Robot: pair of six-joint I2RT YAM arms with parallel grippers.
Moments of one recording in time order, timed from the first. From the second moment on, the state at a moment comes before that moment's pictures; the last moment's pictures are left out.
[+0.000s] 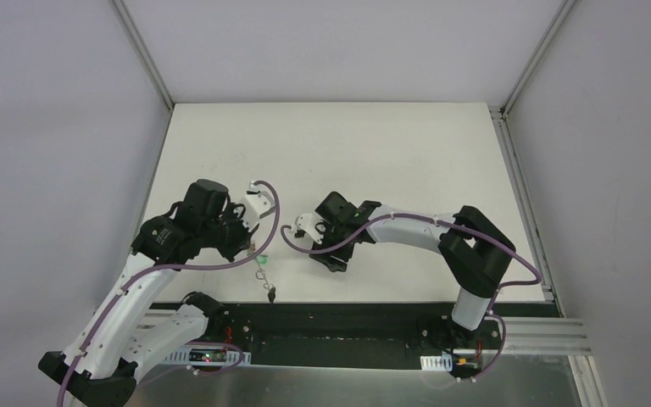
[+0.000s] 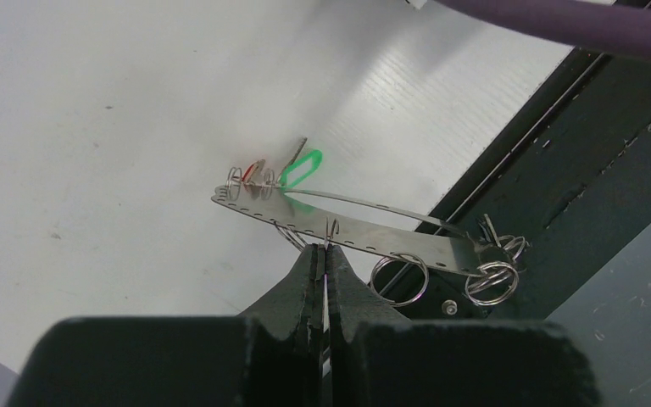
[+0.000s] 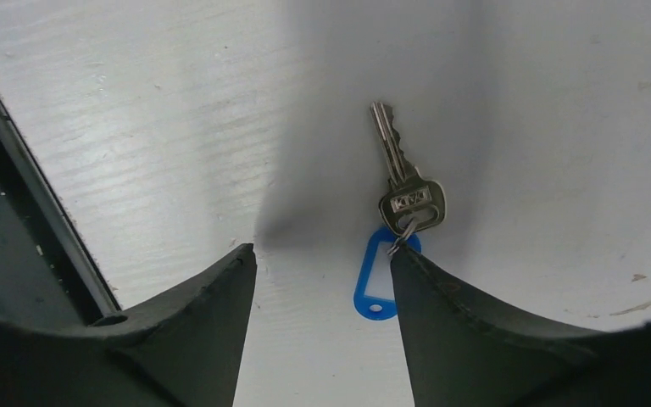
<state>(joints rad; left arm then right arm) -0.48 0.81 1.02 -1.10 0.21 0.33 0.97 1.77 1.12 -0.55 -0.26 -0.35</state>
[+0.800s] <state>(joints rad) -0.33 0.66 0.95 -1.11 0.33 0.33 0.98 1.72 1.12 -0.49 -0.16 -0.37</state>
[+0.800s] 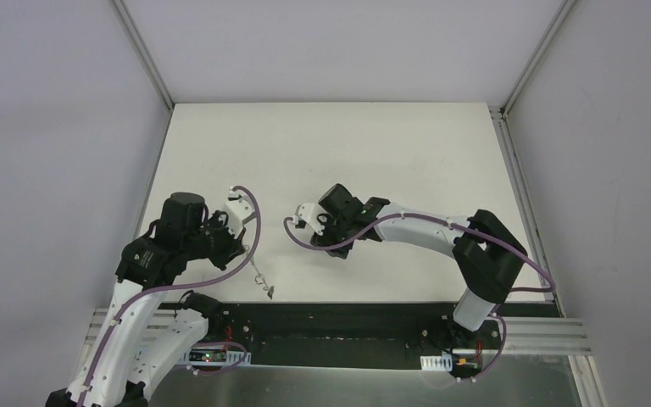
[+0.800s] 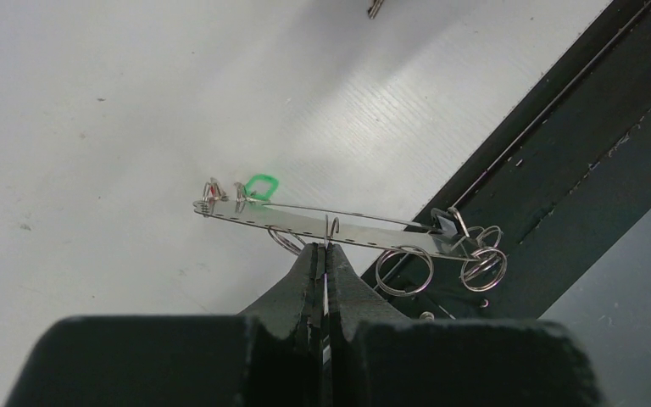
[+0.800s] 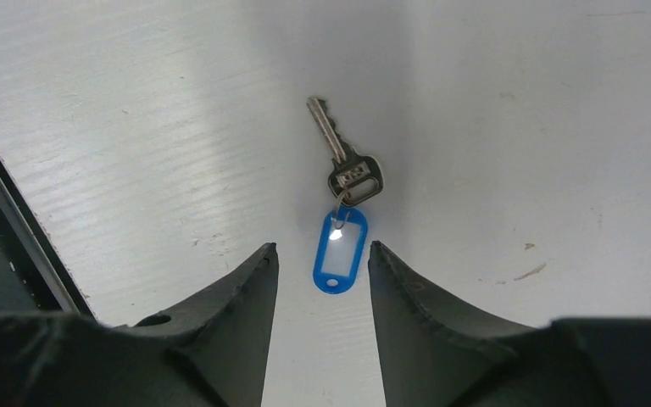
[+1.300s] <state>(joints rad) -0.30 0.67 0.95 -1.11 0.42 0.32 0.94 1.74 1.17 -0.51 -0.22 -0.37</state>
